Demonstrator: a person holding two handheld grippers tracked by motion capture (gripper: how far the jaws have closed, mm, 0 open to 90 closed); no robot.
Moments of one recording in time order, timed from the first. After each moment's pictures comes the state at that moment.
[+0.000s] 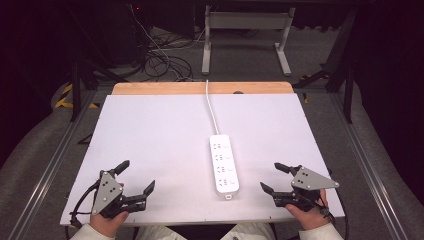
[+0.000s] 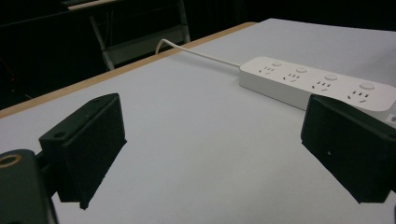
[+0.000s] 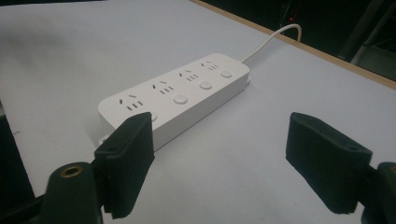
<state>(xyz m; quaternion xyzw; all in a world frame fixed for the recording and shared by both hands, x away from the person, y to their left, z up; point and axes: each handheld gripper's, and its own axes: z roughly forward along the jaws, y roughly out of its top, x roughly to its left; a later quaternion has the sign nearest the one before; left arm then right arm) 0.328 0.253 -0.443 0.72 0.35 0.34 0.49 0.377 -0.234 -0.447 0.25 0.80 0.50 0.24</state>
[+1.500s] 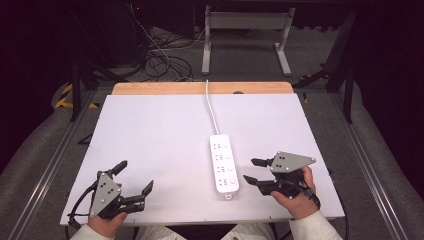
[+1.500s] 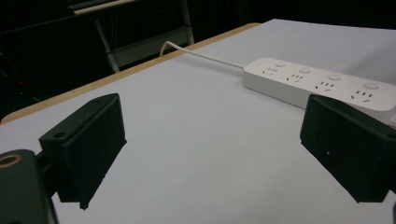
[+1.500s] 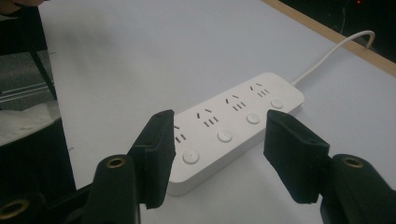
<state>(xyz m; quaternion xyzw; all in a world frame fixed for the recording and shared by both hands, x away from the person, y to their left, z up) 0.324 0.255 -0.440 0.72 0.34 0.36 0.49 0.402 -0.186 -0.408 0.18 0.85 0.47 0.16</state>
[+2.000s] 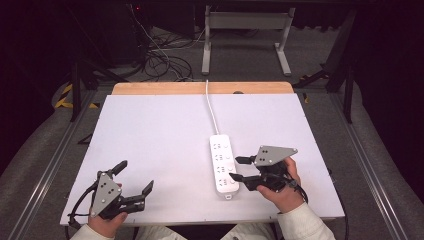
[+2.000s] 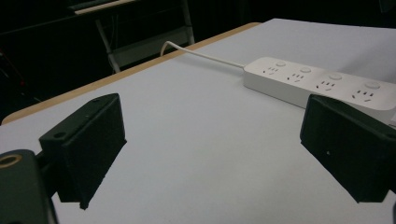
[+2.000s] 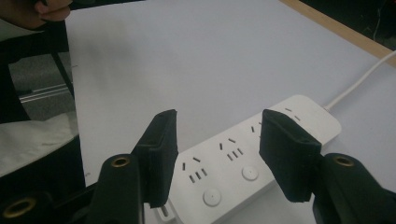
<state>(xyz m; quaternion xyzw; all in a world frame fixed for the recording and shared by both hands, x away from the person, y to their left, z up) 0.324 0.254 -0.441 0.72 0.34 0.35 0.49 0.416 -0.152 -0.402 0.16 0.86 0.47 0.12</state>
